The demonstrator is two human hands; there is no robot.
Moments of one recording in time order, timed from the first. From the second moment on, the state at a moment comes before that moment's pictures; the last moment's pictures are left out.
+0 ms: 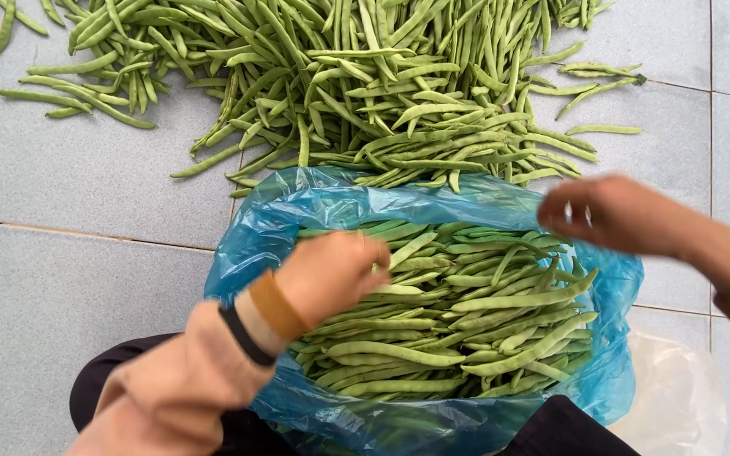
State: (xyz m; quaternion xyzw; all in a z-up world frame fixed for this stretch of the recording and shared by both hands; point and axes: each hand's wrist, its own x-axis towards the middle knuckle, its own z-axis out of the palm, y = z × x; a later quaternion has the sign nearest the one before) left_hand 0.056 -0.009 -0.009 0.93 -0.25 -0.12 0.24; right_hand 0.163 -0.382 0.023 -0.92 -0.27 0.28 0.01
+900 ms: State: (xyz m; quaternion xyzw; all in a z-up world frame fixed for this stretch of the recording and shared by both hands) left_hand 0.215 -0.032 0.007 0.86 -0.28 0.38 0.19; right_hand 0.261 -0.261 -0.046 -0.91 -0.39 -0.05 0.14
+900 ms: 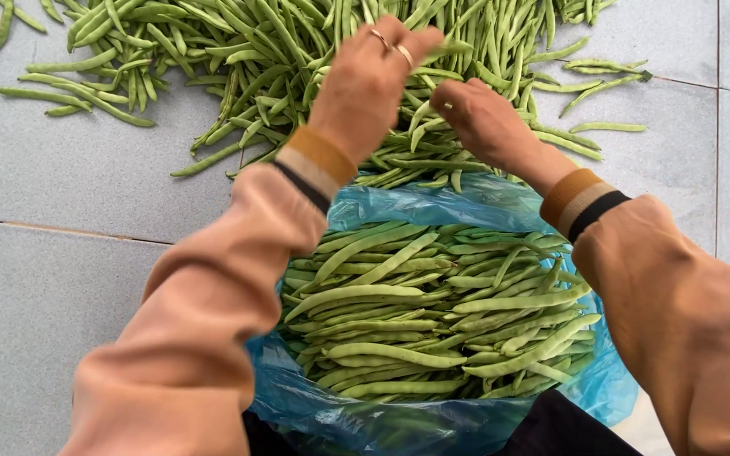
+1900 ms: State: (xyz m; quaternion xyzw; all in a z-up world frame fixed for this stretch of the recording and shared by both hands) left_hand 0.037 -0.061 -0.071 0.89 -0.31 0.17 0.30; right_hand 0.063 -0.311 0.008 -0.90 -0.41 0.16 0.04
